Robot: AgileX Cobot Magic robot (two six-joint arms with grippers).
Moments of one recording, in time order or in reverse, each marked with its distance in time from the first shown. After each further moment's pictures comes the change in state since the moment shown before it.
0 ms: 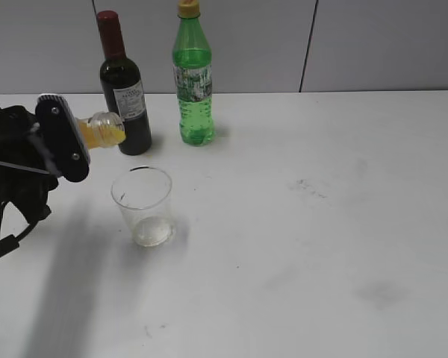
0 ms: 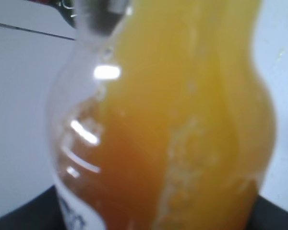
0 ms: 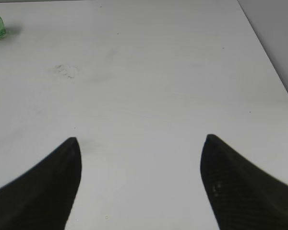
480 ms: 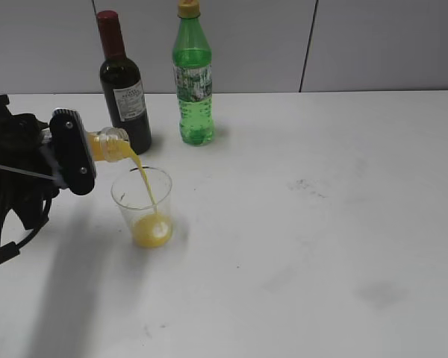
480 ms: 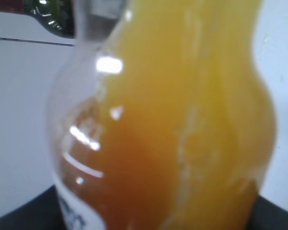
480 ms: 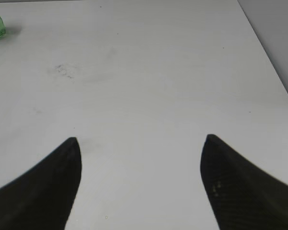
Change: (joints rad) left arm -0.014 0.022 -0.003 -0.033 -0.010 0.100; right arm 0.000 0.000 0.000 0.000 0.000 0.000
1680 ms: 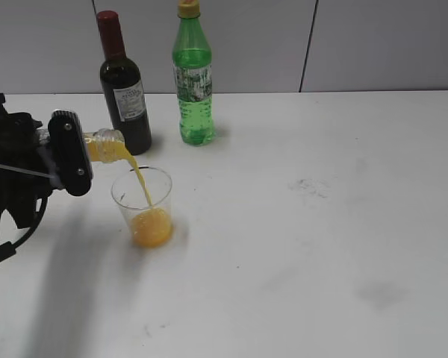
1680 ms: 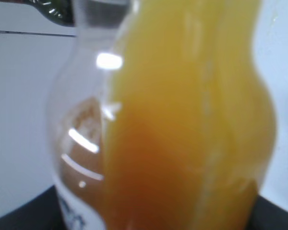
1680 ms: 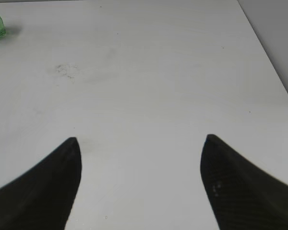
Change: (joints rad) left arm -0.001 0.000 0.000 -0.040 -0.029 0.070; right arm 0.000 0.000 0.000 0.000 0.000 0.000
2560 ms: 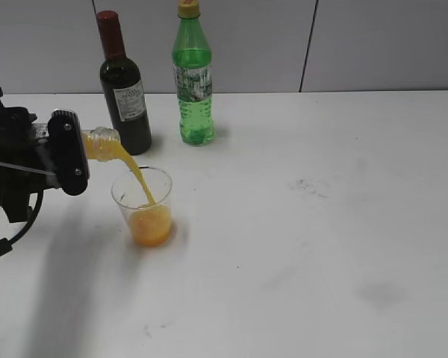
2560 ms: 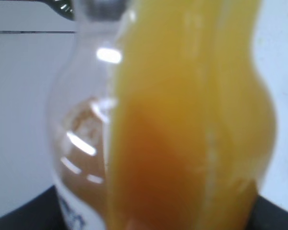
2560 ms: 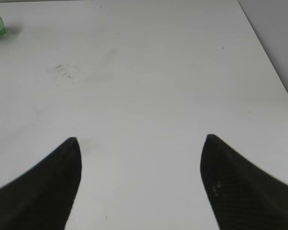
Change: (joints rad) left arm 0.000 0.000 -0.001 0.000 -0.051 0.063; right arm 0.000 0.000 0.000 0.000 0.000 0.000
